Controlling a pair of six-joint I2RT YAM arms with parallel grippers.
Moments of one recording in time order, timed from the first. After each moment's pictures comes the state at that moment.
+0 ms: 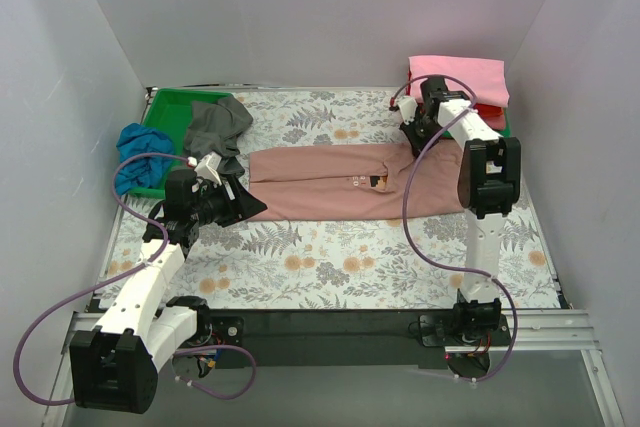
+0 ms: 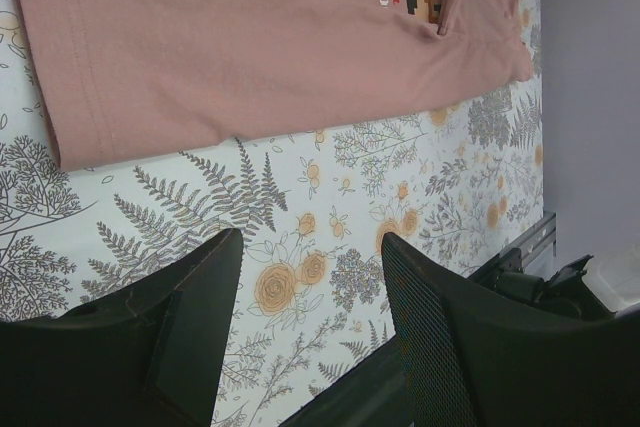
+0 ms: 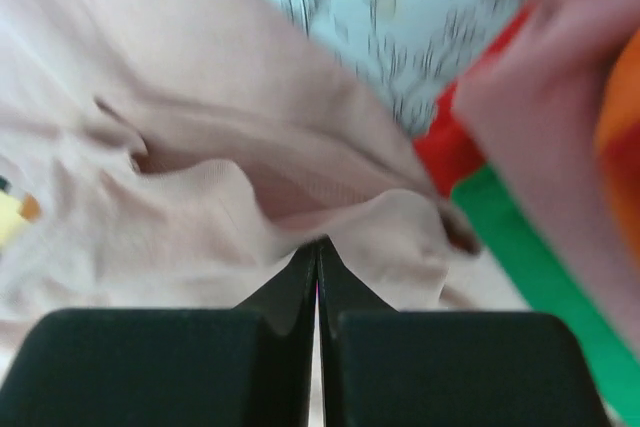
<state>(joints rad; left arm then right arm) -0.10 0.93 0.58 -0.27 0.56 -0.55 0.13 2.24 1.86 -0.87 -0.21 -0.57</state>
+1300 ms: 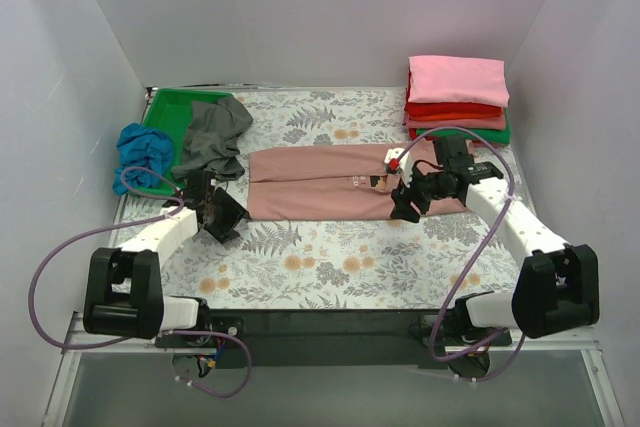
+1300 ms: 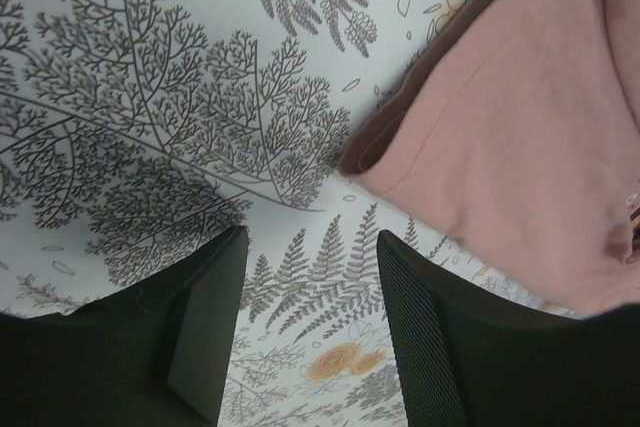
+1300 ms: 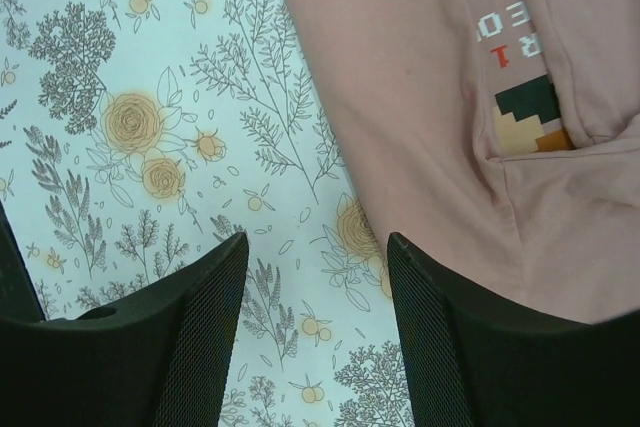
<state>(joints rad) -0.10 1.30 0.62 -0.41 0.13 -0.94 0.27 1.35 0.97 -0.70 -0.70 -0.79</state>
